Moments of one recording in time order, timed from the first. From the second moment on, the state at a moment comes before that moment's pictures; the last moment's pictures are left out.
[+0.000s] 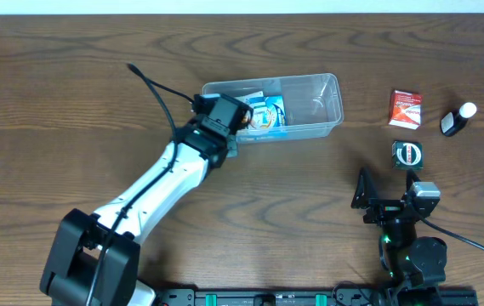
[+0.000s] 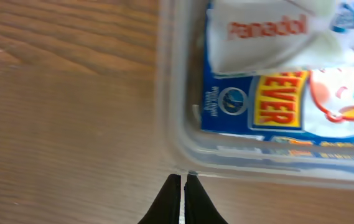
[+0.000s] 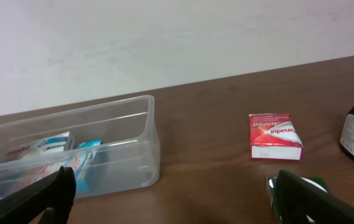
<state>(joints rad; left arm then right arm) -0.52 1.63 1.09 -0.61 -0.31 -0.59 0.13 0.01 0.01 -0.06 0.08 0.25</state>
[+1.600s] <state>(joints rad) -0.44 1.84 1.56 -0.83 0.19 -0.49 0.13 0.01 0.01 -0.06 0.08 0.25</state>
